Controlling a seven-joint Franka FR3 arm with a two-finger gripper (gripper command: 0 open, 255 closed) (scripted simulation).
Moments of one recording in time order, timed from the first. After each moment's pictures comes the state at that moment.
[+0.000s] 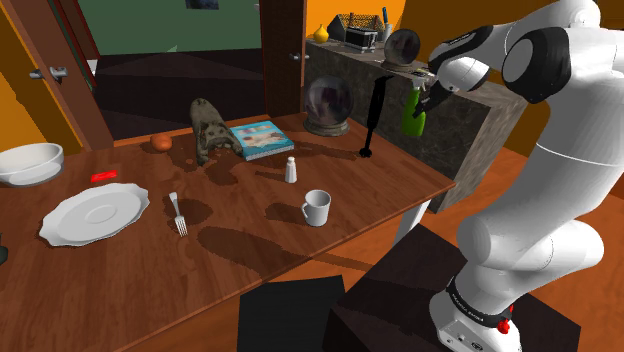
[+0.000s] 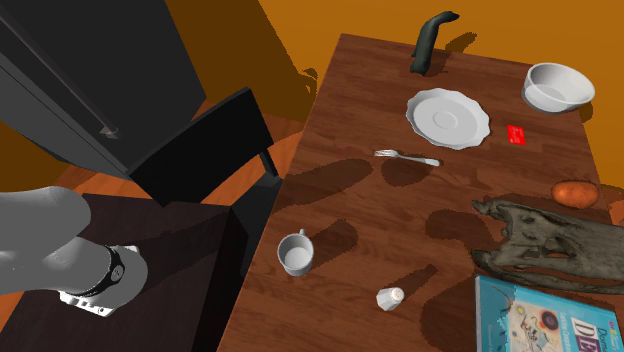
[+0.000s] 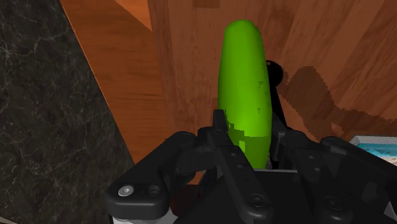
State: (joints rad) arm -0.73 0.16 -0.14 -1.89 0.45 2.38 -0.95
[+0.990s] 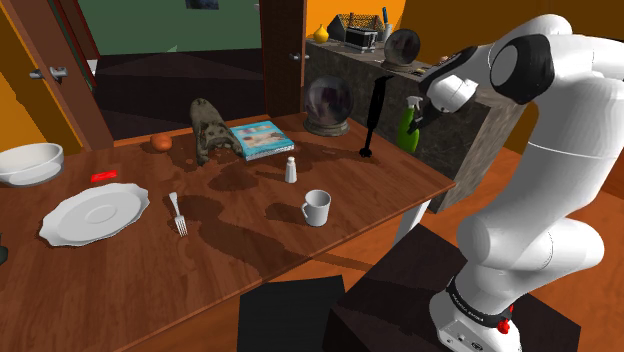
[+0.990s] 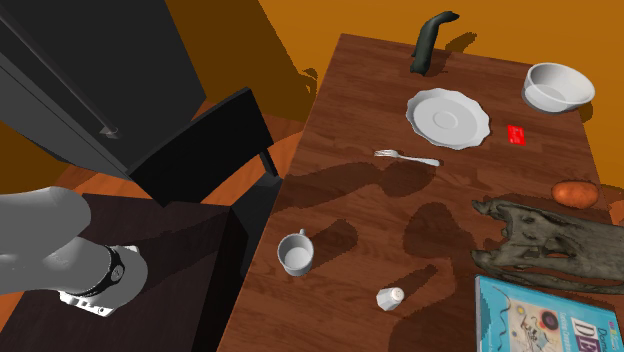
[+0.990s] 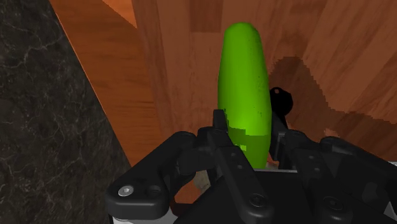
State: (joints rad) arm -0.74 0.25 -0.11 -1.97 0.55 2.53 -1.06
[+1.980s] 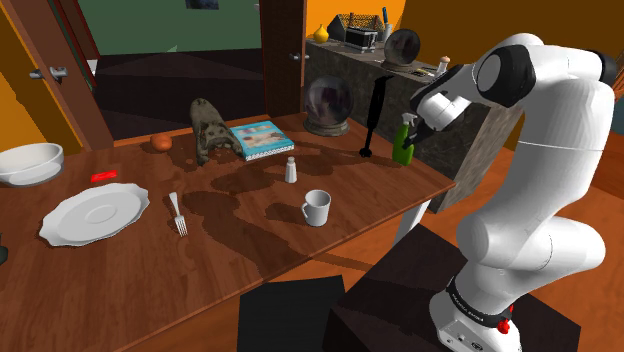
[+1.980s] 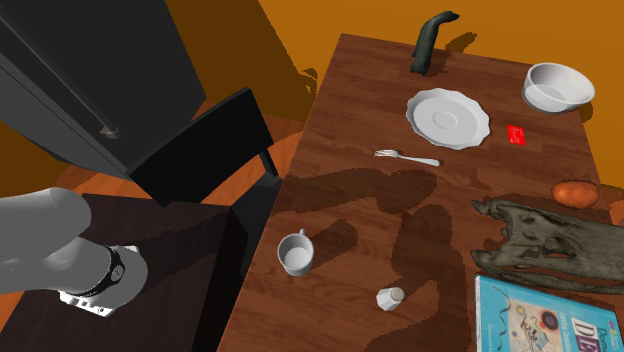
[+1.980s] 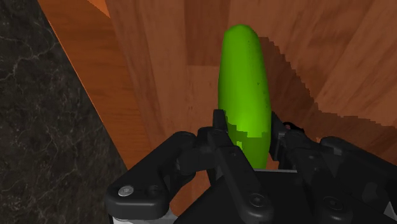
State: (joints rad) arm -0.77 0.38 -0.06 -2.00 0.67 2.67 -1.19
